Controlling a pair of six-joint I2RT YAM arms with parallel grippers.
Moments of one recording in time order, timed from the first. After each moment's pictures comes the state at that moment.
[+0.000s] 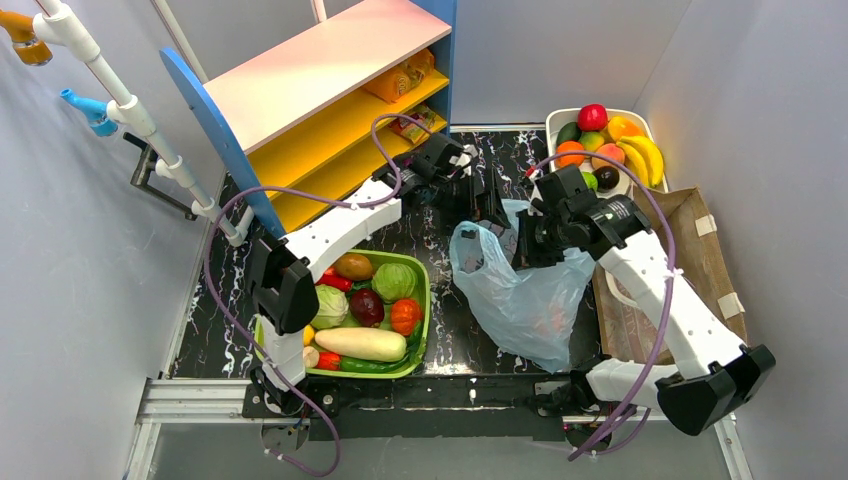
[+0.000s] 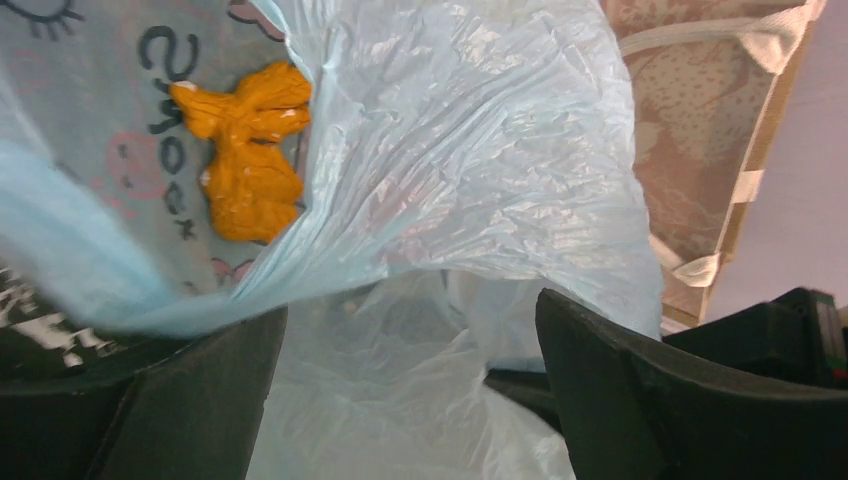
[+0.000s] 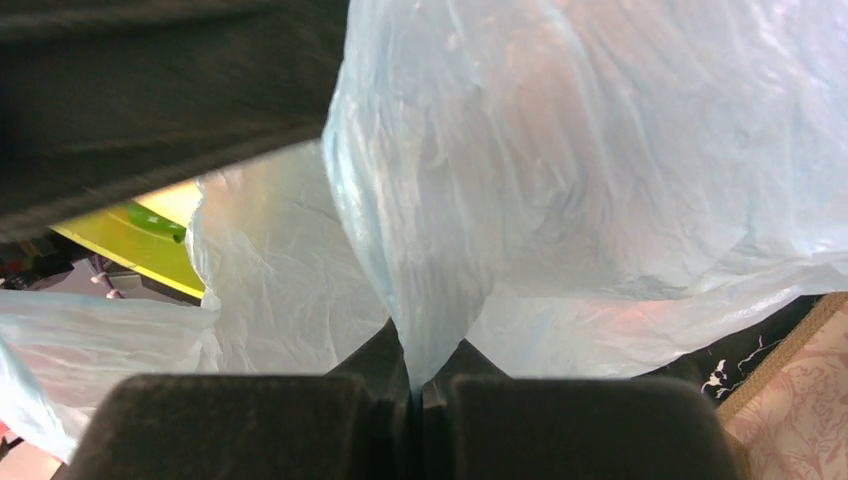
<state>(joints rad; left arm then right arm) -0.77 1.91 1.80 -0.68 0.45 -0.84 0.53 1.21 1.35 -1.18 -0.17 0.42</state>
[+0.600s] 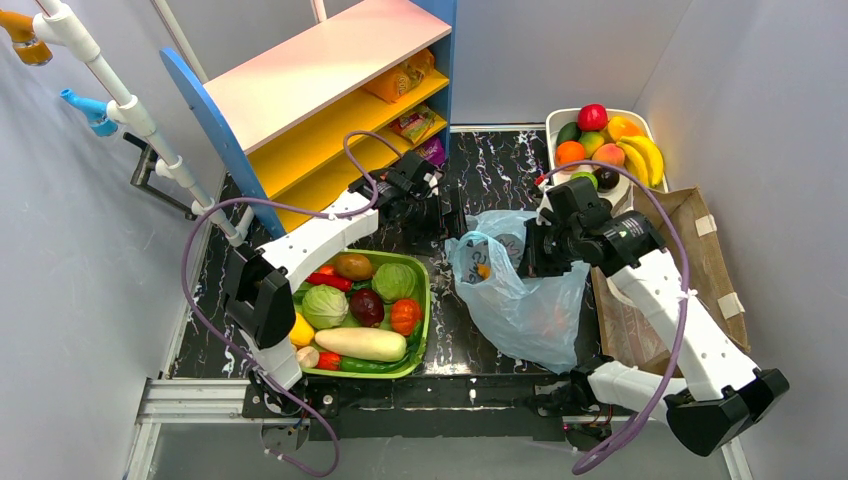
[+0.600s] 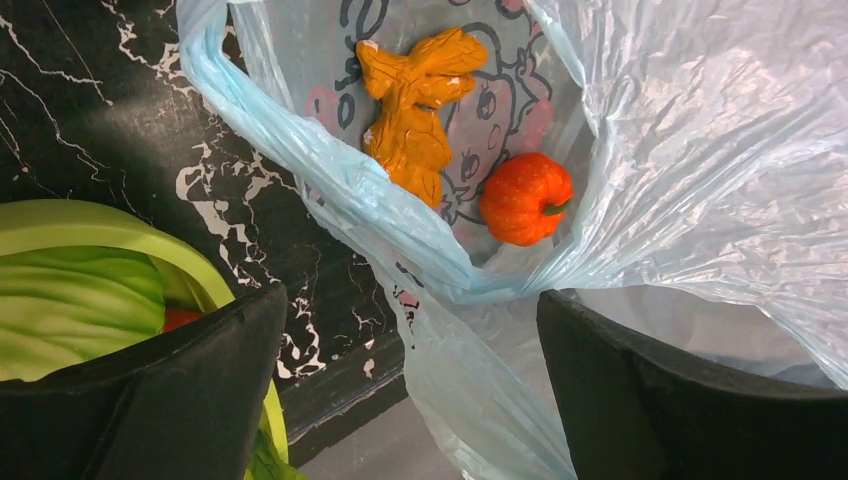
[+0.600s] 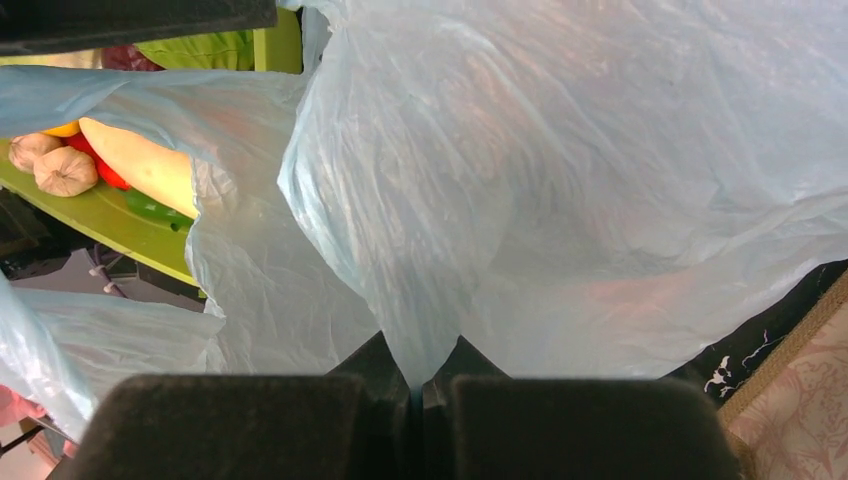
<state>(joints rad) -0.71 1.74 1.56 -0.80 0.32 -0.78 0.52 1.09 1.26 -1.16 -0.18 0.42</state>
